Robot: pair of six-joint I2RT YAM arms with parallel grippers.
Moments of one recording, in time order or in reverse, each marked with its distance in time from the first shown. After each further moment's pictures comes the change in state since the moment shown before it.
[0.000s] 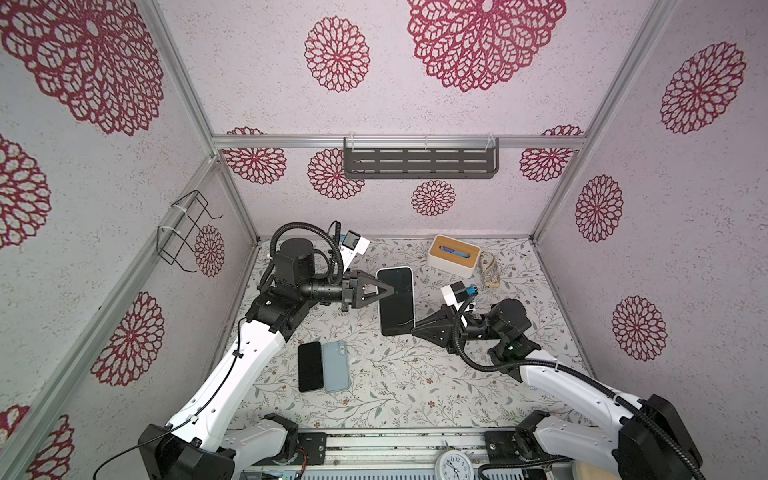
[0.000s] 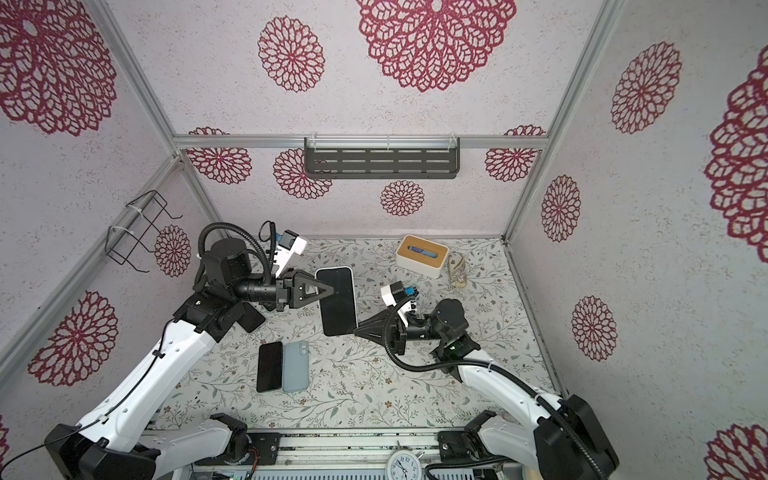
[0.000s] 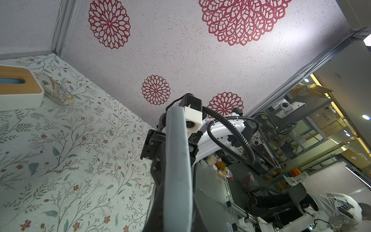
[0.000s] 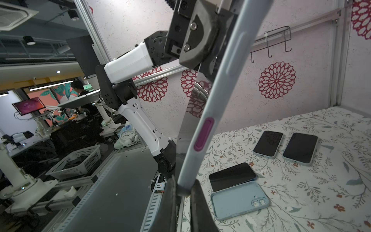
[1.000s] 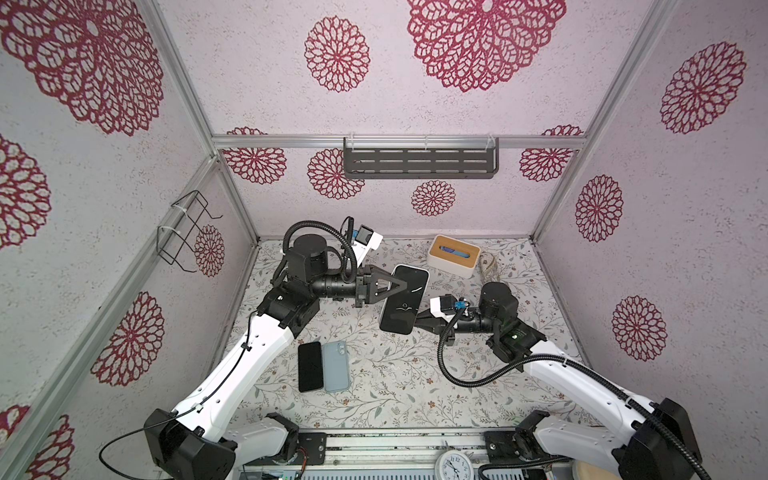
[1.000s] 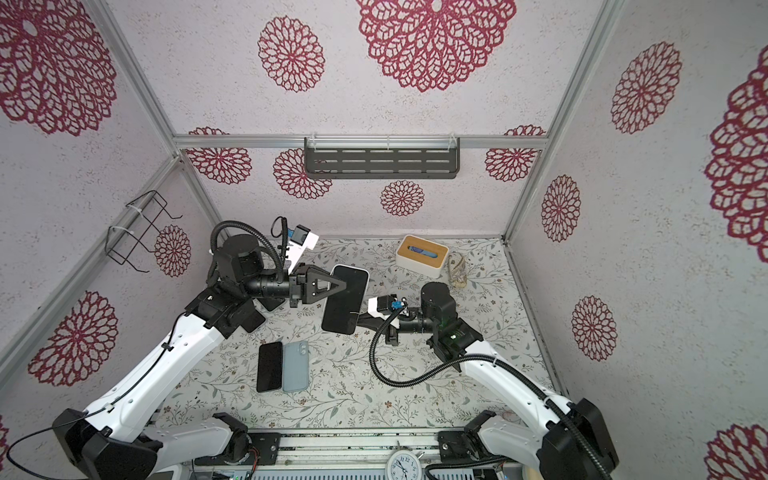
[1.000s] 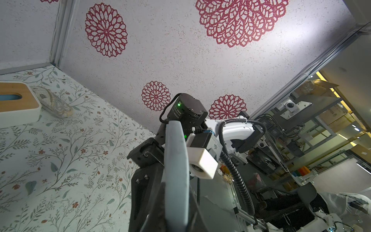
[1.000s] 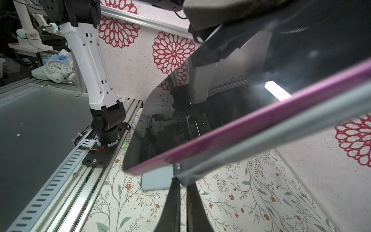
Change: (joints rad) left arm -0.087 0.049 0.039 0.068 -0.084 -0.012; right arm 0.012 -0.017 0.147 -0.503 0.188 -0.776
